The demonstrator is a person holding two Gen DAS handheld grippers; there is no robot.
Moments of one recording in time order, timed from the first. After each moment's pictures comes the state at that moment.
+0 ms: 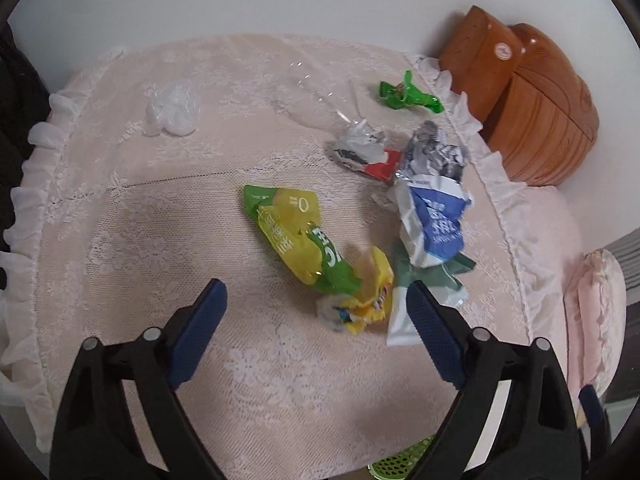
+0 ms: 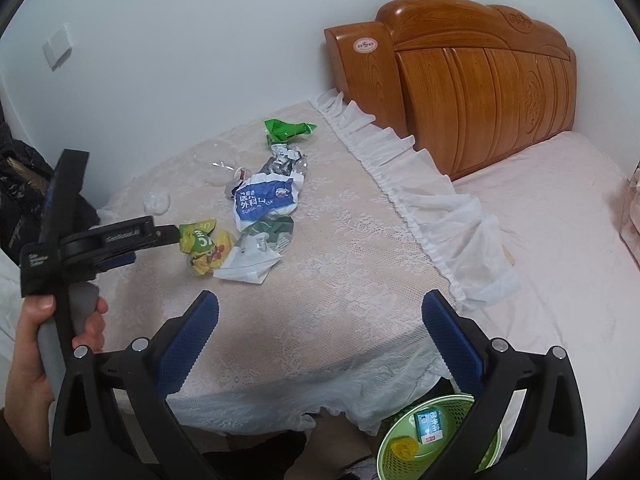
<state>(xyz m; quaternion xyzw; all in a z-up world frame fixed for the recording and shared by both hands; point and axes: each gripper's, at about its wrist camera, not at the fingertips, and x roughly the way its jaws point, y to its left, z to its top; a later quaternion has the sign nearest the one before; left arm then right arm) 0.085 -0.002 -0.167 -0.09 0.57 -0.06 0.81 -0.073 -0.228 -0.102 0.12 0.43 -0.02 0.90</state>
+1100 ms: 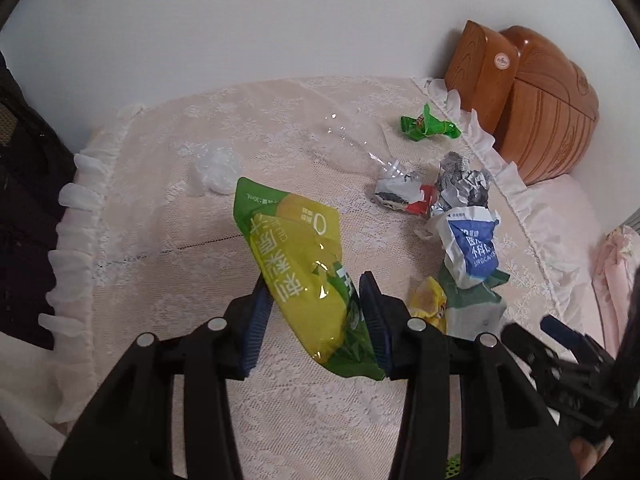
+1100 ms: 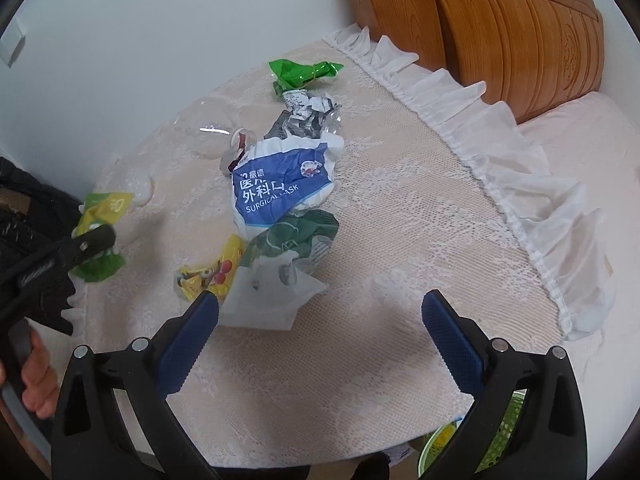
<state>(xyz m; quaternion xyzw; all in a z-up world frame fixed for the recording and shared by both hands) 0.081 0.034 -0.132 -0.01 0.51 -0.07 0.86 0.038 -0.196 -0.174 0.16 0.52 0.00 0.84</state>
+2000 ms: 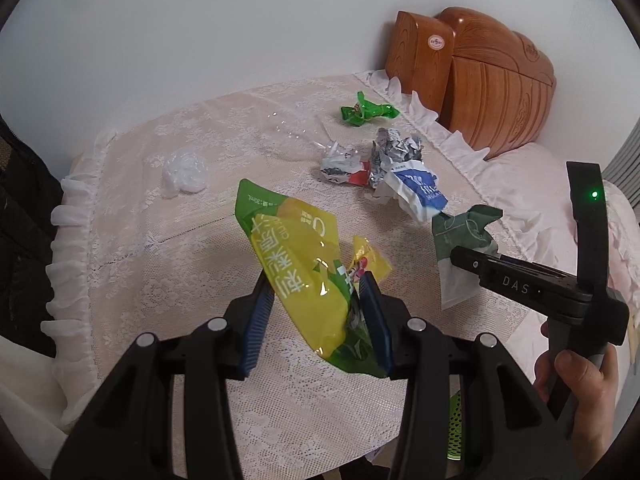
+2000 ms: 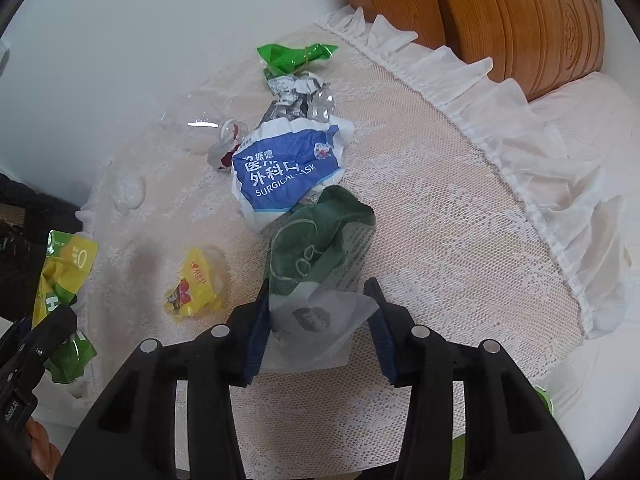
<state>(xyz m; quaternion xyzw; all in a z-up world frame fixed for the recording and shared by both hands) 0.026 0.010 -0.112 0.03 0.48 -0.14 0.86 0.030 -0.205 -0.173 0.17 0.51 0.01 0.84</state>
